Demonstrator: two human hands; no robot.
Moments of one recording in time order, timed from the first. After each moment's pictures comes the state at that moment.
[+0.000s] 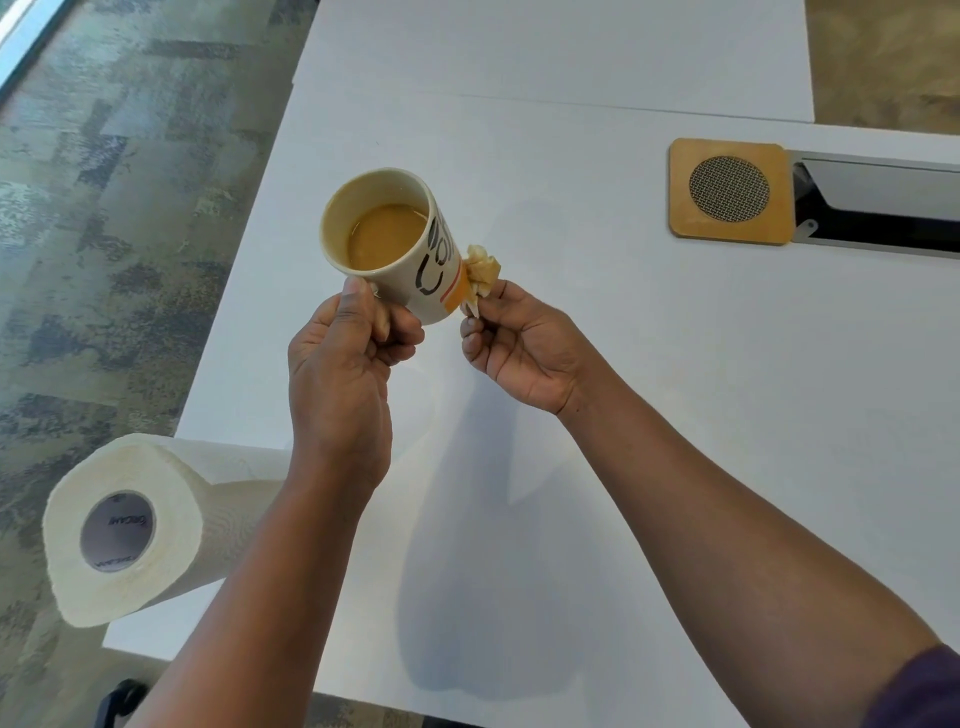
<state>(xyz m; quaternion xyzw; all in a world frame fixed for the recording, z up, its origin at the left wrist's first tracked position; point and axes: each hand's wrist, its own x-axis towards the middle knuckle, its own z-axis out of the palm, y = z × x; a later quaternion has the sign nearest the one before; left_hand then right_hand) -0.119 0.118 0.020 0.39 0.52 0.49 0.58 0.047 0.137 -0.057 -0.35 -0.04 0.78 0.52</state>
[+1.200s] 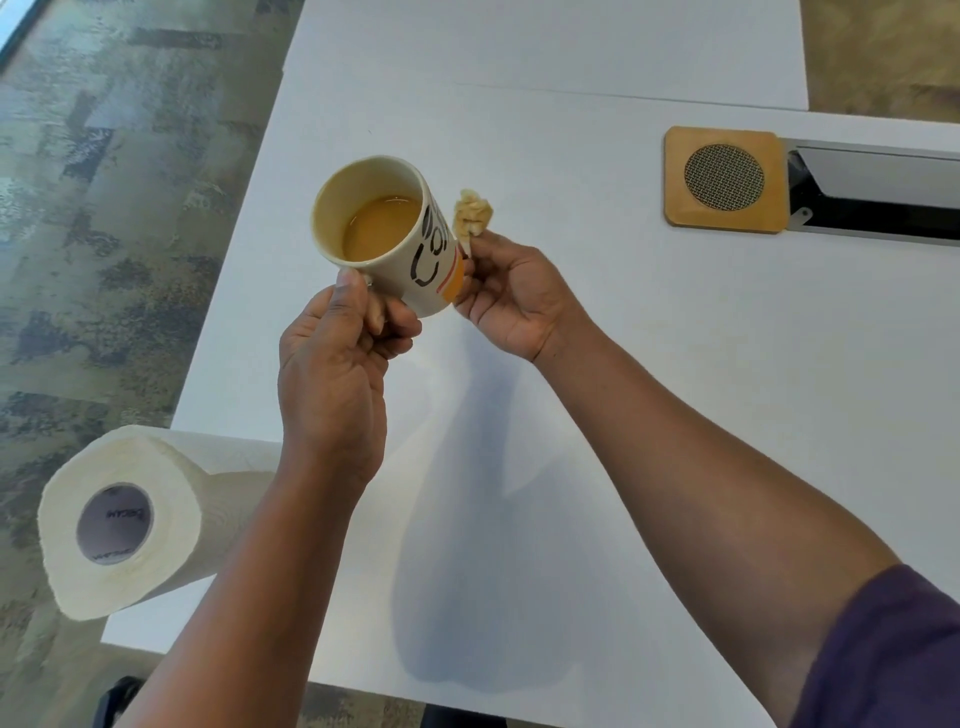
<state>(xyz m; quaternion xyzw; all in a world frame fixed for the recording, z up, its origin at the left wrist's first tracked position) -0.125 0.117 0.016 0.39 0.49 0.50 0.60 0.041 0.173 -0.043 -0.35 0.02 0.75 0.56</state>
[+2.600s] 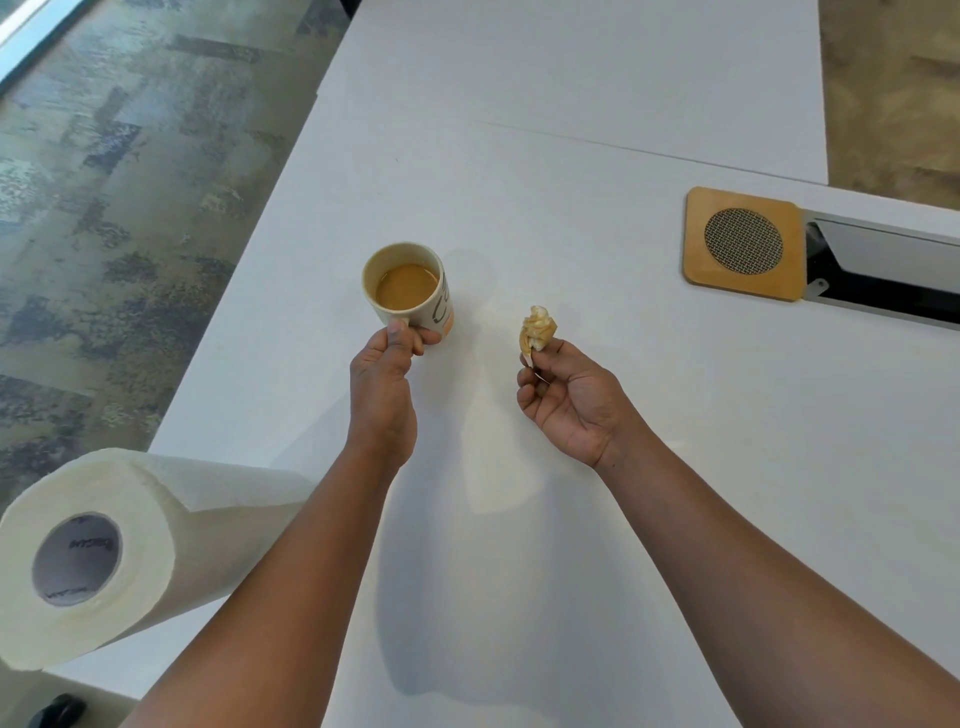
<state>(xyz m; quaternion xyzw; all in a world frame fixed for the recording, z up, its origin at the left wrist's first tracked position) -0.112 0.161 -0.090 0.35 0.56 0.45 0.60 0.080 0.125 -0.094 -0.47 0.01 0.71 0.52</state>
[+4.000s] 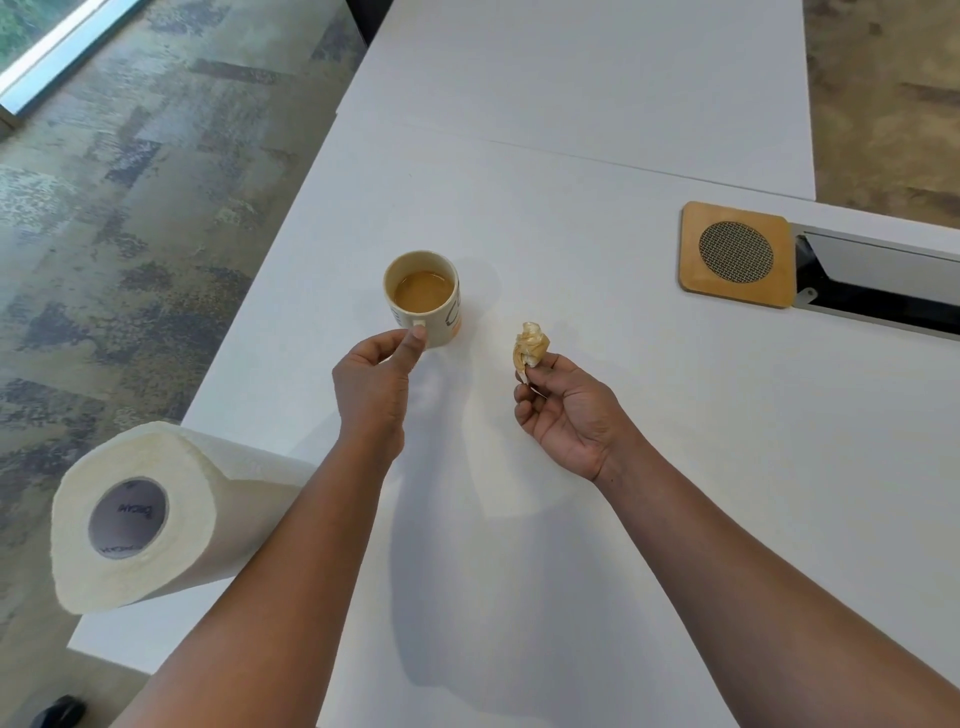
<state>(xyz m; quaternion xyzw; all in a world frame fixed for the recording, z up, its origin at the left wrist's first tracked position) -0.131 0.160 -0.080 0.26 0.66 0.43 0.55 0.067 0.104 -0.077 -0.48 -0.01 0.72 0.50</state>
